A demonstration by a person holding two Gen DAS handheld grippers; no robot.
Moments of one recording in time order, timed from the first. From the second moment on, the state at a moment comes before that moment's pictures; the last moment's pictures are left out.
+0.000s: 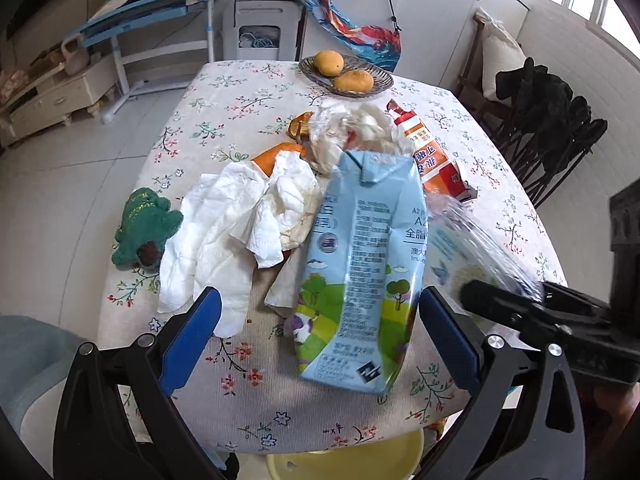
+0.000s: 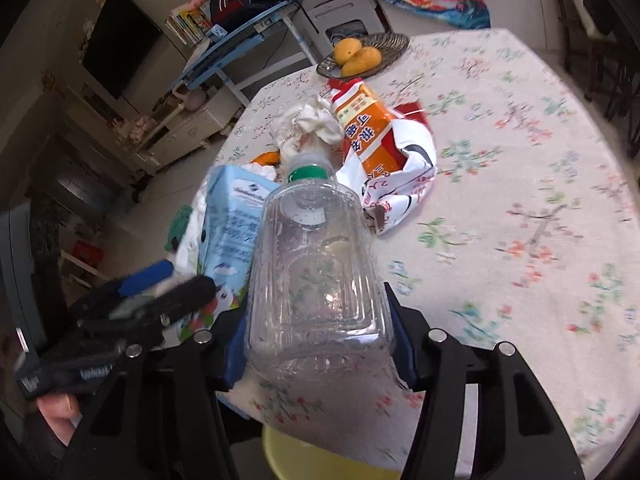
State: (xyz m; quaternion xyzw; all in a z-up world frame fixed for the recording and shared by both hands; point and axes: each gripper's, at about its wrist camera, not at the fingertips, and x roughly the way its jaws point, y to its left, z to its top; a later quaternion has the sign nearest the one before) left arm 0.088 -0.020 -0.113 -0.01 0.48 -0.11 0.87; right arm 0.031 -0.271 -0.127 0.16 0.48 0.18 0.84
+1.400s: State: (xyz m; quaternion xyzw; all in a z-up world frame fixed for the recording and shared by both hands) left arm 0.078 -0.026 -0.104 -0.04 0.45 -0.17 0.88; right arm 0.021 -0.322 -0.140 0.33 0.44 0.19 0.81
